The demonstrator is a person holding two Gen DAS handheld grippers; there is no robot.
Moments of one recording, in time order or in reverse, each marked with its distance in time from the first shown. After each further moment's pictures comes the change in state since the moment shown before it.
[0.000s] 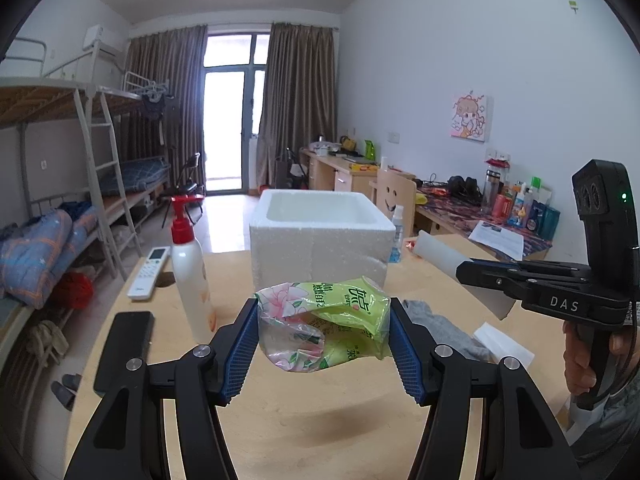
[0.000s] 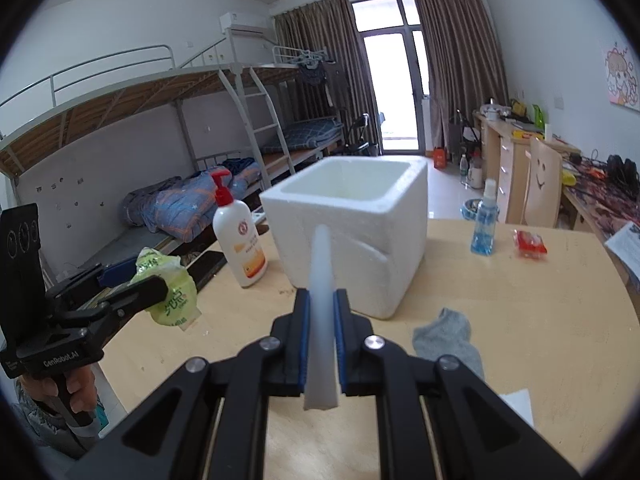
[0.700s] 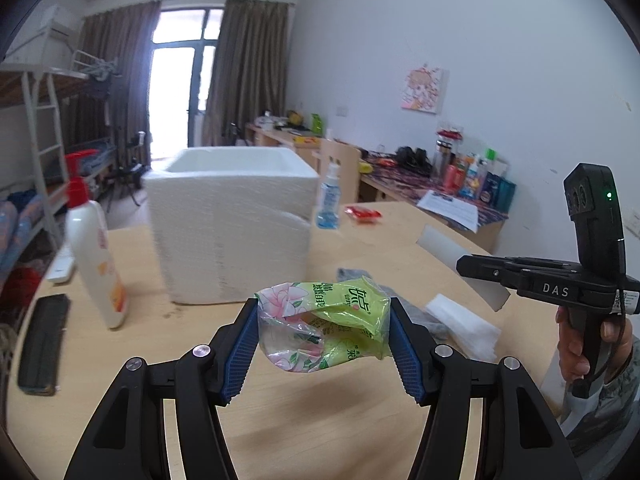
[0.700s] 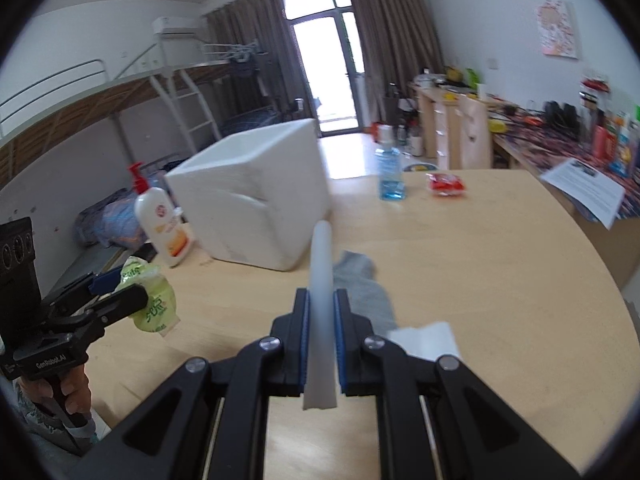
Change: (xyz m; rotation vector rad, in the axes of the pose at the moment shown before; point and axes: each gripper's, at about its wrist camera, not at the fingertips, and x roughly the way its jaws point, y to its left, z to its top) left arm 0.043 -0.038 -0.029 0.019 0.090 -0.187; right arm -0.023 -0.069 -0.044 0.148 0.050 -0.160
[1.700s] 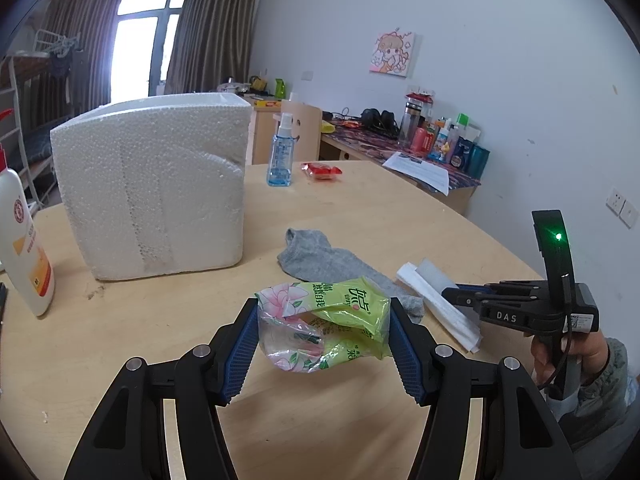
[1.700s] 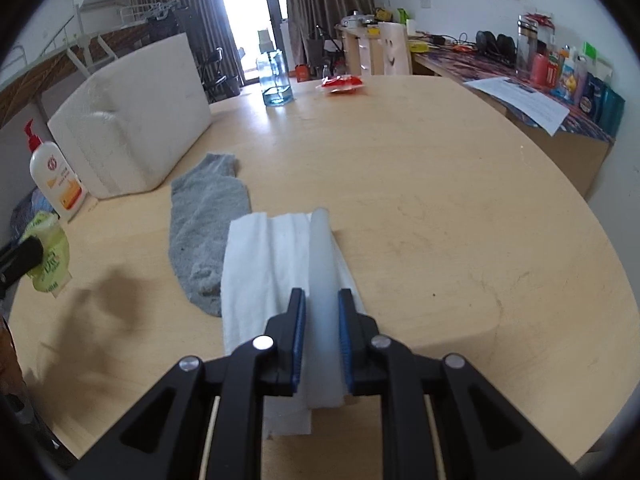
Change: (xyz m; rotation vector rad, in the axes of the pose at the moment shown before) left arm 0.066 -0.023 -0.013 0.023 0.135 -0.156; right arm 0.030 -0.083 -0.066 0.132 0.205 -0.266
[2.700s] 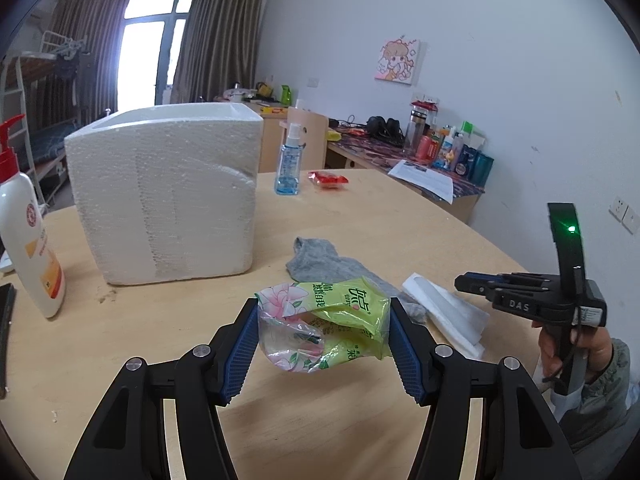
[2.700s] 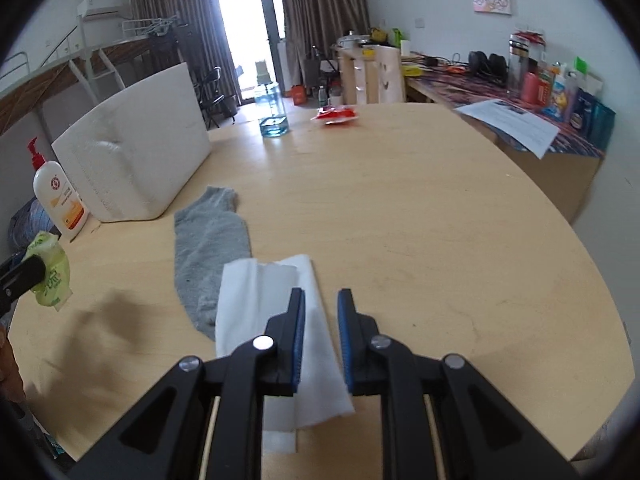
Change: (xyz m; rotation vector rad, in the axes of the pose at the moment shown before) left arm -0.006 -0.001 0.002 -0.010 -0.021 0.018; right arm -0.019 0.003 0.009 -0.006 -0.078 -0.022
